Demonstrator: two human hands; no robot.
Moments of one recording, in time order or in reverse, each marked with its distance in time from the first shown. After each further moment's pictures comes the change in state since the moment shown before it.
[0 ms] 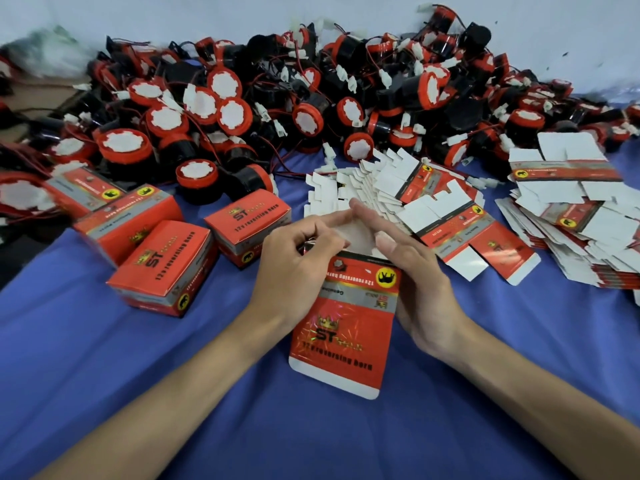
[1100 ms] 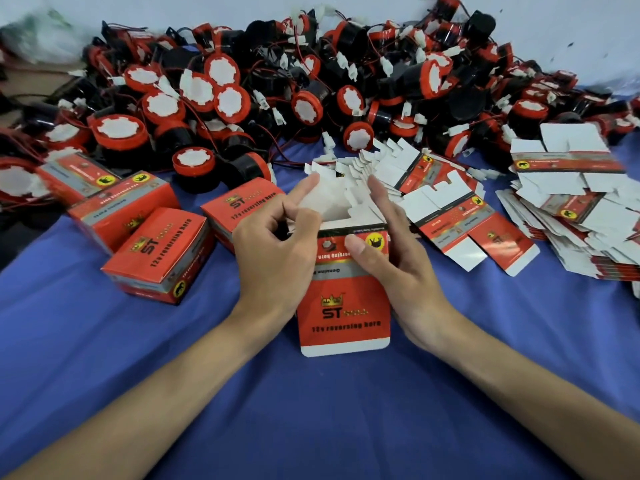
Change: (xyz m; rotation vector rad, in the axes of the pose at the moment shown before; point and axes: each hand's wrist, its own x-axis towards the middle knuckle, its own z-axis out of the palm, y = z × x) left_hand -0.005 0.004 0.003 0.053 0.339 0.117; right_hand -0.001 0.006 0.007 -0.194 0.009 -0.200
